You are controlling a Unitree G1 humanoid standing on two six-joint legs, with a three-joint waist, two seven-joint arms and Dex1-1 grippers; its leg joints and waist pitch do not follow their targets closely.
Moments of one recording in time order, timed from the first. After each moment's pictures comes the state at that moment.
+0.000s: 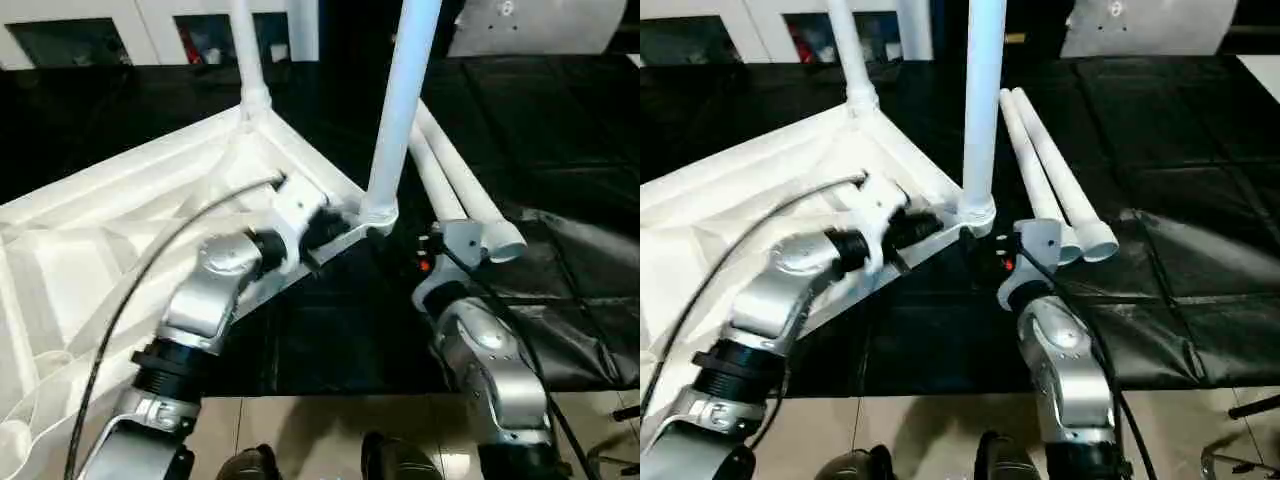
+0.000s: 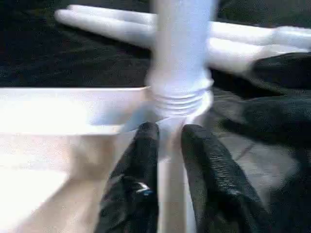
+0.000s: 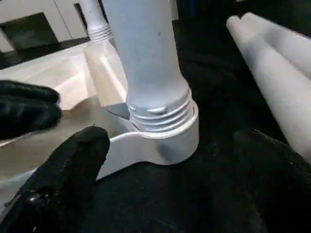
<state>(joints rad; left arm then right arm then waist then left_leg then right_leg) -0.55 0.20 -0.11 0.17 0.00 0.42 -0.64 -0.16 0.03 -0.01 -0.12 0.12 0.36 0.23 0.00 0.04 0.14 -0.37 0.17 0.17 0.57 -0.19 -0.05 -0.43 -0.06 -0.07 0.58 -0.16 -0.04</state>
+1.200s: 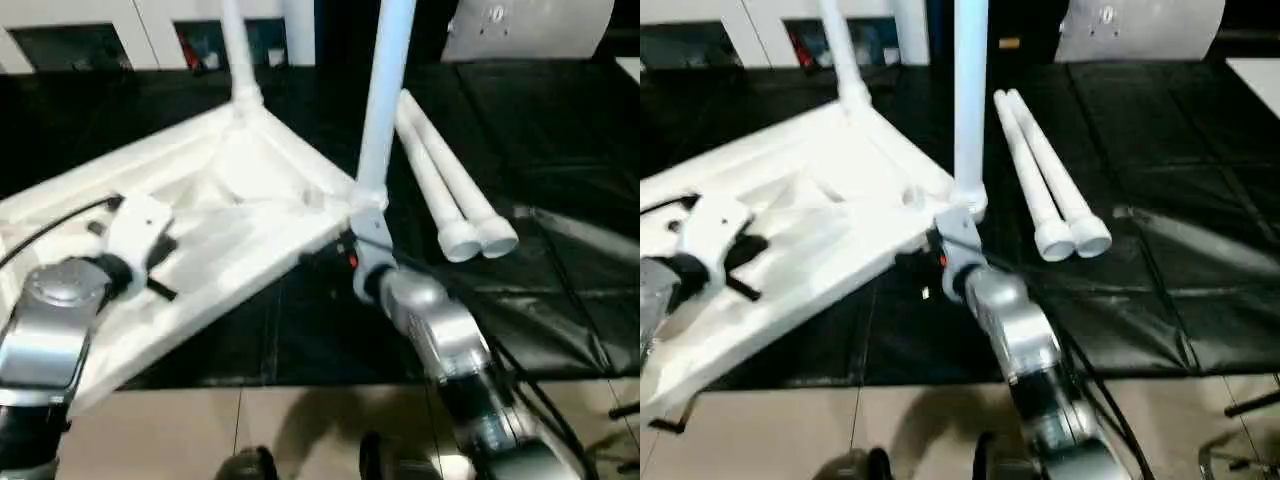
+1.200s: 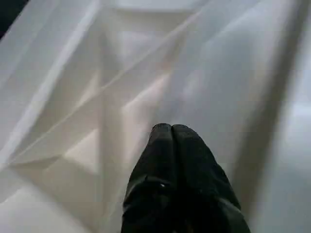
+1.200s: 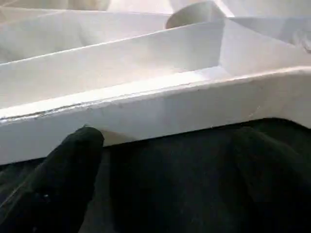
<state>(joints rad) -0.29 0.57 0.05 -0.18 0.07 0.79 -0.58 -0.59 0.03 0.15 0.50 0.08 0.39 0.30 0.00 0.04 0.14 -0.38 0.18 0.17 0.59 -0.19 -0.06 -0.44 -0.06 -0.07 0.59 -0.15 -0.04</state>
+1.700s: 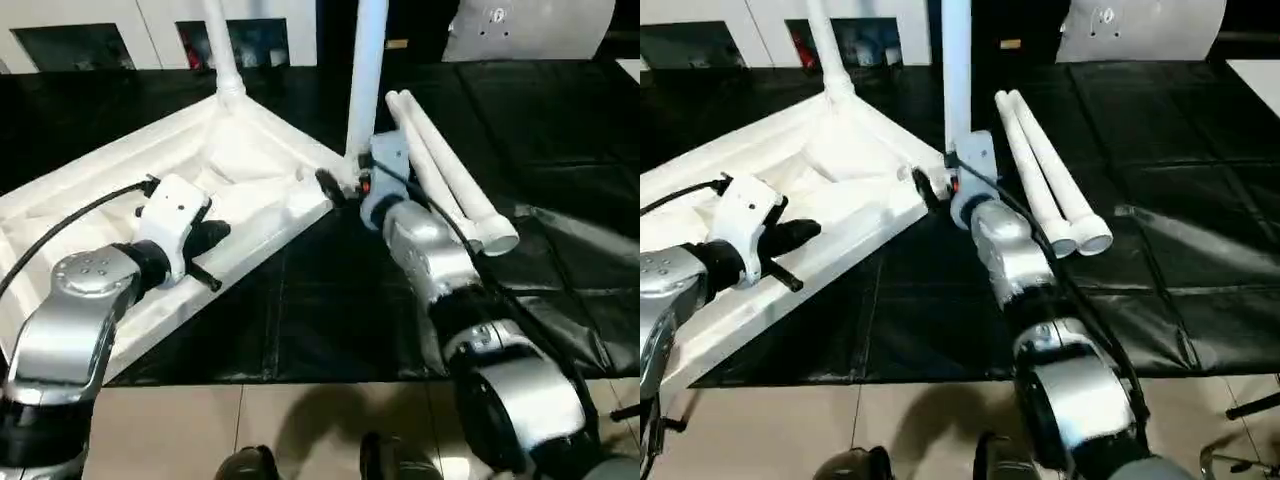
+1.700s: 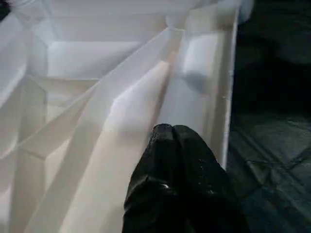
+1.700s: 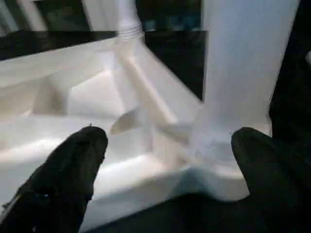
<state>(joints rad) -0.31 0.47 0.06 -0.29 -0.05 0.81 -0.58 -0.81 -0.01 0.00 0.80 0.11 0.07 0.29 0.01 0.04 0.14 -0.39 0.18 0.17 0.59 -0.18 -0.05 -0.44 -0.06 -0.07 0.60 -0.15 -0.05</state>
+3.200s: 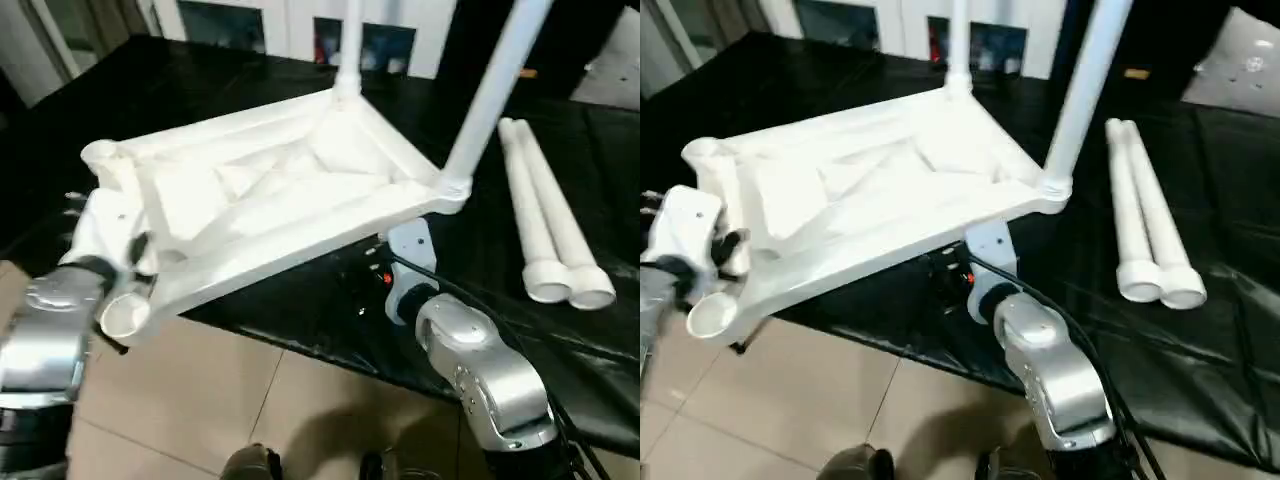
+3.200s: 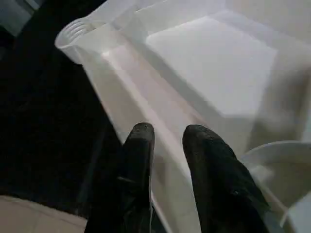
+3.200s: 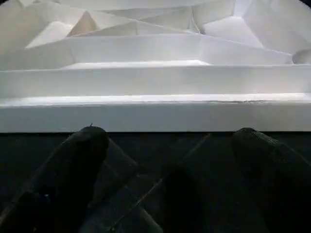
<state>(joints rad) -0.27 0.52 0.15 -0.08 0.09 0.76 -0.28 -0.22 -0.08 0.23 -0.25 0.09 0.69 0.18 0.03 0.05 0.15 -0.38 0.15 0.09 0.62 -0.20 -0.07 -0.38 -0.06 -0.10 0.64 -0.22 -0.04</state>
